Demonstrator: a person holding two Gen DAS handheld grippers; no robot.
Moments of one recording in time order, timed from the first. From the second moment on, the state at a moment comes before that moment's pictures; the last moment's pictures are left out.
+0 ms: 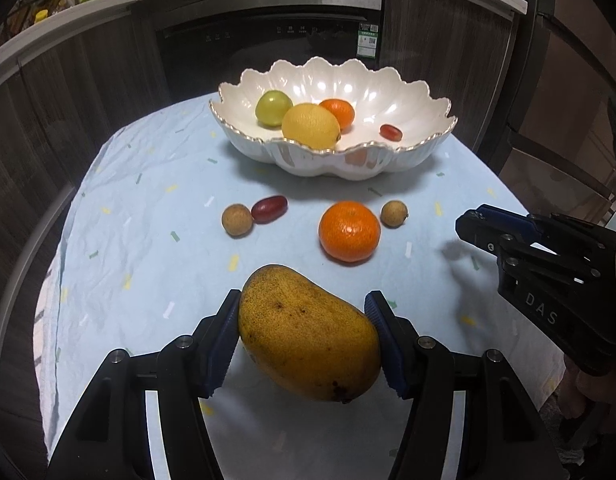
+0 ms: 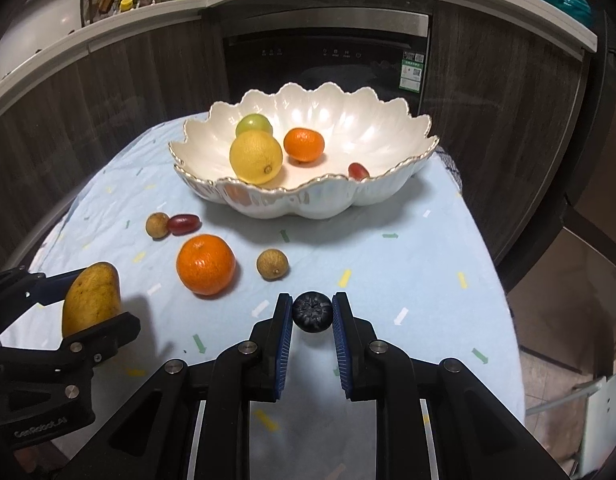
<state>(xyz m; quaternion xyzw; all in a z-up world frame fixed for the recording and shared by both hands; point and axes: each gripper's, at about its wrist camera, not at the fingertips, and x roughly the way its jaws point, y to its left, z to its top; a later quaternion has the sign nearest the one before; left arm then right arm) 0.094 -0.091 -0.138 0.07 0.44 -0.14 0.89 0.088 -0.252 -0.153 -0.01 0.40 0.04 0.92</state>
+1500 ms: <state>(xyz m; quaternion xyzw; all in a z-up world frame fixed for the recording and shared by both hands) 0.149 -0.104 -0.065 0.06 0.38 -0.17 0.91 0.114 -0.269 -0.059 -0.03 0.32 0.01 0.95</state>
